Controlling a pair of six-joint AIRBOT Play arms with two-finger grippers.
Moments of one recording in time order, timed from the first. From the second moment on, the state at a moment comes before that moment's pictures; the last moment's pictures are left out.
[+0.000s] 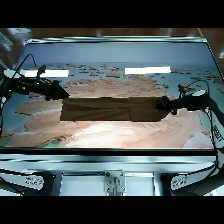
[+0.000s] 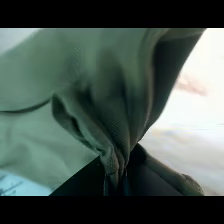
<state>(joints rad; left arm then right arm) 0.14 -1.63 1.42 0.70 -1.37 -1.31 -0.29 -1.71 1.19 -0.79 1.12 1.26</state>
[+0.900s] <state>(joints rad) -0.59 -1.95 1.54 0.30 -0.84 -1.25 -0.30 -1.14 1.30 -0.98 1.50 1.50</state>
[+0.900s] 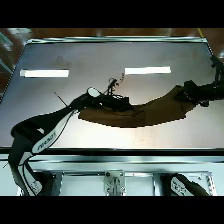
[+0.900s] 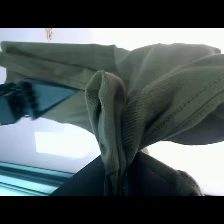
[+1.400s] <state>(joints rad) -0.69 -2.09 1.65 0.16 -0.93 -1.30 -0.29 -1.09 1.31 -1.01 1.48 1.53</state>
